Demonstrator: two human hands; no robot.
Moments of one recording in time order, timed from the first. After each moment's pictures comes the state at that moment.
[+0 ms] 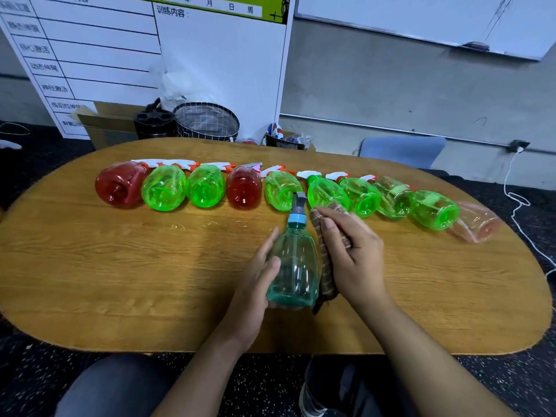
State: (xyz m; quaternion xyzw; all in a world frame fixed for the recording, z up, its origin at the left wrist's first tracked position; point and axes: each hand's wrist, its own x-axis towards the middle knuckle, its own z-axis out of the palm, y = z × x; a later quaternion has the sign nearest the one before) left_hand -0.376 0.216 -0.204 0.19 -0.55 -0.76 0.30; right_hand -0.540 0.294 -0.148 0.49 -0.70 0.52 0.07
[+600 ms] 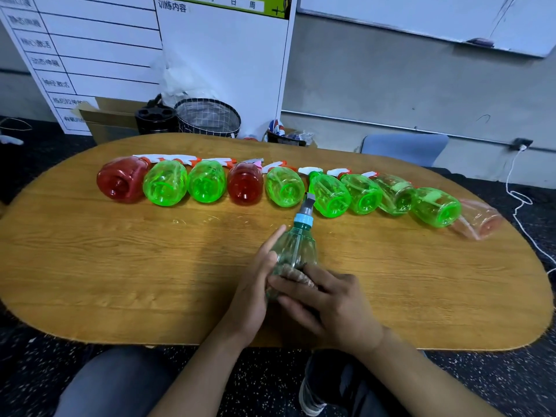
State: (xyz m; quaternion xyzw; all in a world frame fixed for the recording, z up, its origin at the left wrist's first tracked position) left_hand -0.380 0.215 -0.213 0.20 -0.56 -0.74 0.30; right_hand -0.507 0.329 -0.184 0.73 -0.58 0.33 0.15
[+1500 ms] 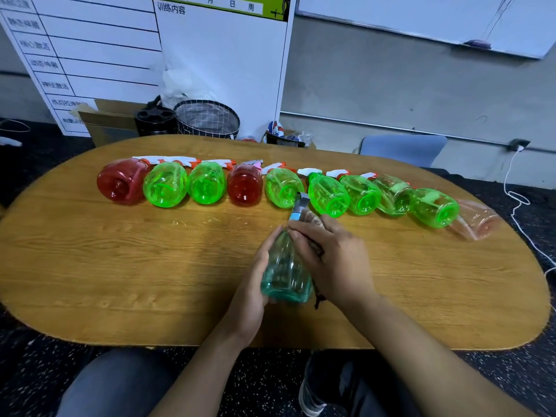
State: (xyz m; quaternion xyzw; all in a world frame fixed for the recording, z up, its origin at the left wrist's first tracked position) left_hand -0.377 0.216 -0.212 0.19 -0.53 -0.77 0.29; right_hand -0.519 0.288 -0.147 0.57 -0.72 0.35 0.15
